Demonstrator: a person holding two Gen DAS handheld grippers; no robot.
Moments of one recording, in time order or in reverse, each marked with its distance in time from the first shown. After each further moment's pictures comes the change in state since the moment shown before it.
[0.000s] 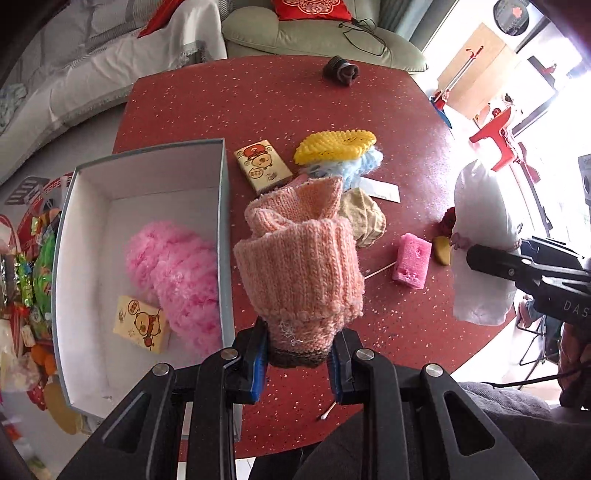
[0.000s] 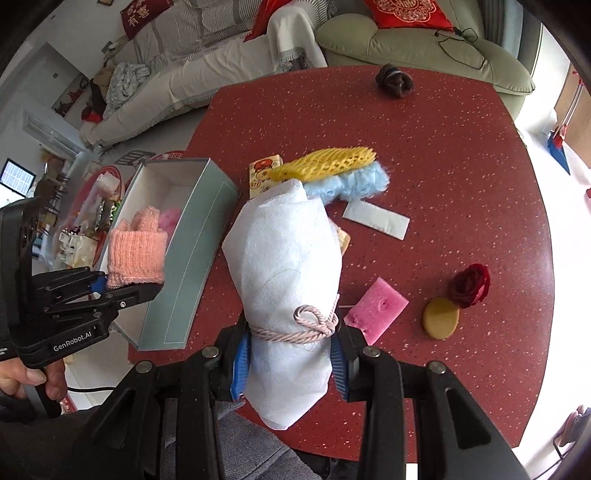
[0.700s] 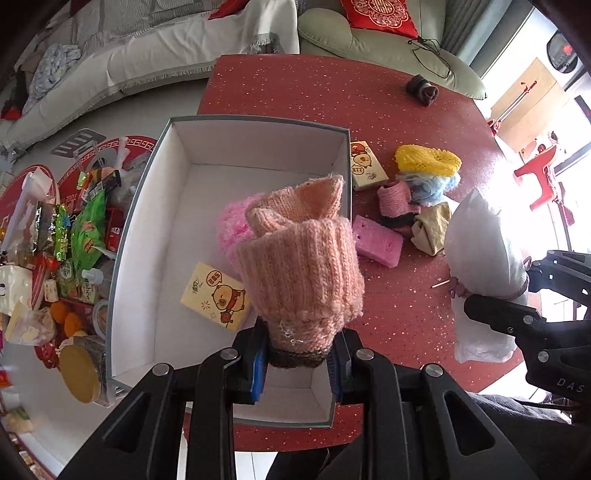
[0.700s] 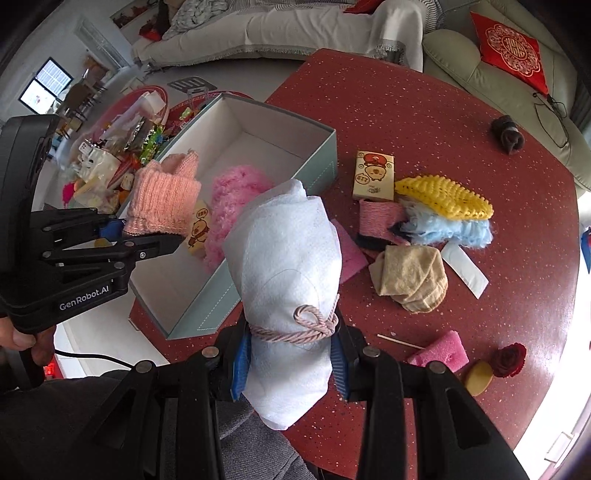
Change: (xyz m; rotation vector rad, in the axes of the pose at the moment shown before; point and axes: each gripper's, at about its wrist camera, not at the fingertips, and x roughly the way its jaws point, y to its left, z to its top) left arm -0.009 0.078 -0.018 -0.143 -0.022 0.114; right arm 0.041 0.117 0.015 -0.338 0.117 -0.002
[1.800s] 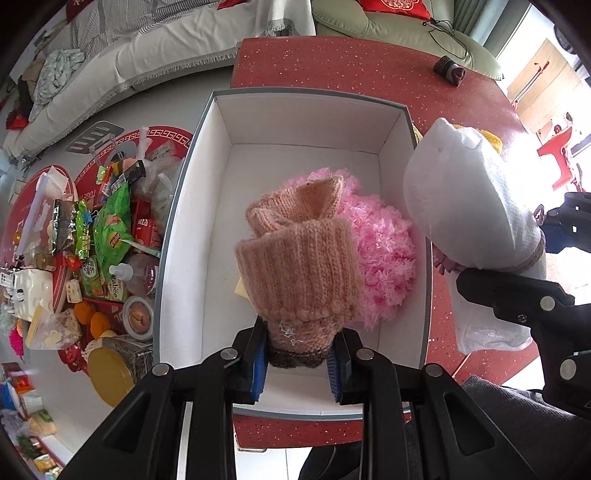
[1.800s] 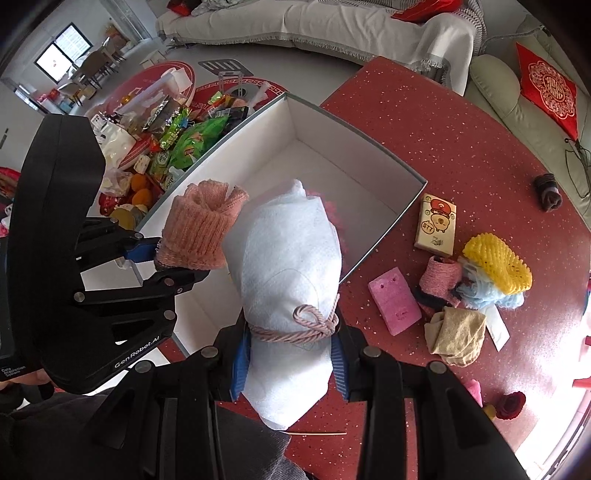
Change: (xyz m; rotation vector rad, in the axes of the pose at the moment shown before) left arm 0.015 0.042 -0.003 0.044 0.056 0.084; right arm 0.031 0.075 0.054 -0.126 0.056 -0.020
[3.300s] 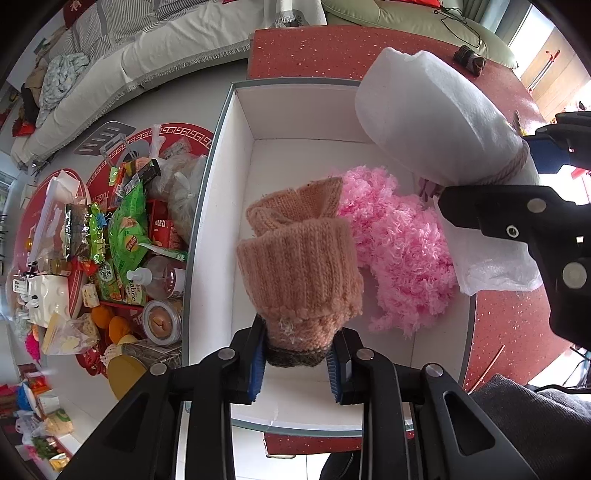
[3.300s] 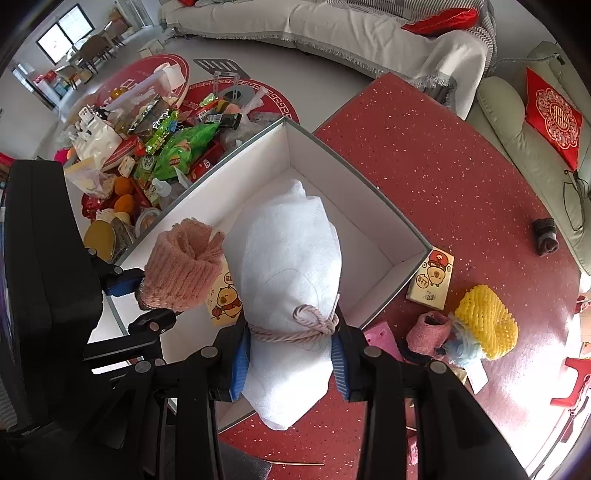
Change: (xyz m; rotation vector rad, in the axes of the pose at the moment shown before) left arm 0.010 0.013 0.010 0.016 0.032 0.075; right arm 0.015 0.013 0.055 -0.064 0.002 -0.074
